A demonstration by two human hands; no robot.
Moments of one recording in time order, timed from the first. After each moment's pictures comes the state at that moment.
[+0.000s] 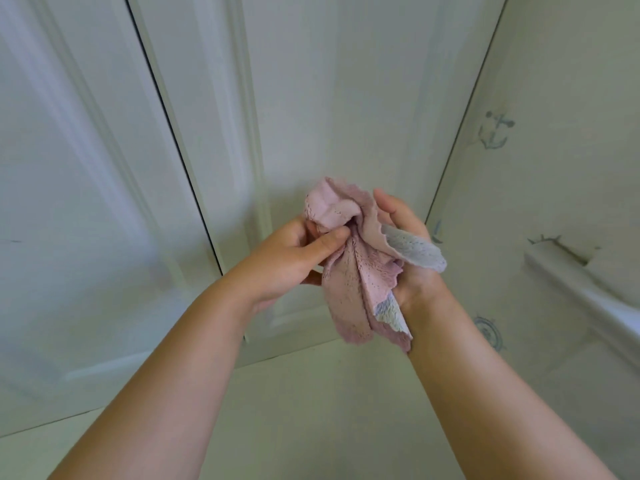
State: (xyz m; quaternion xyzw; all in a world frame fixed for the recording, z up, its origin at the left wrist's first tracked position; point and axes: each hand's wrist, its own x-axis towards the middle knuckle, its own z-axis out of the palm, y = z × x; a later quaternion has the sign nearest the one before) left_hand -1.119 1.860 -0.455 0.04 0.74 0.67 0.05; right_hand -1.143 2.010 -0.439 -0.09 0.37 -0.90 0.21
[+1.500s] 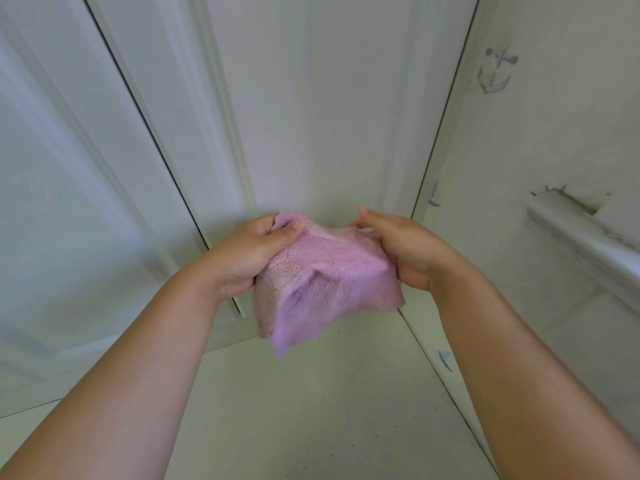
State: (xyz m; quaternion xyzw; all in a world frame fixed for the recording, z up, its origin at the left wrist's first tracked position) left_hand -1.122 1.838 -0.501 -0.05 0.72 0.69 0.09; right_hand -1.179 2.054 -0.508 -0.06 0.69 -0.68 0.24
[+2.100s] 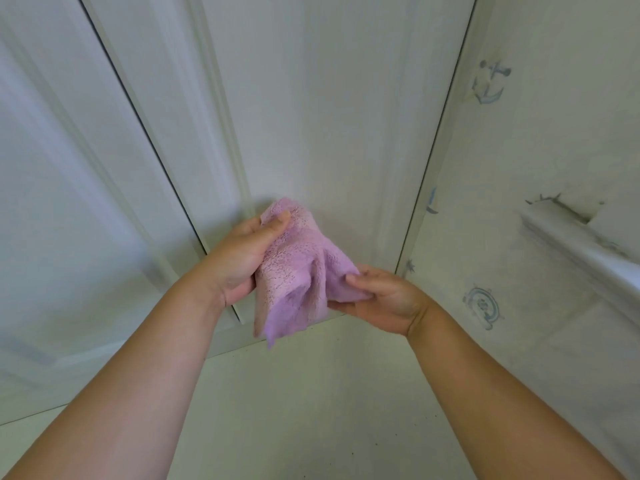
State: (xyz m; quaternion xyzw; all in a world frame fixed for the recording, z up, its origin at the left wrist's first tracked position) left_hand -1.124 1.838 -0.498 -0.05 0.61 0.79 0.05; right_hand -1.167 2.054 -0.589 -0.13 0.47 -0.77 0.40
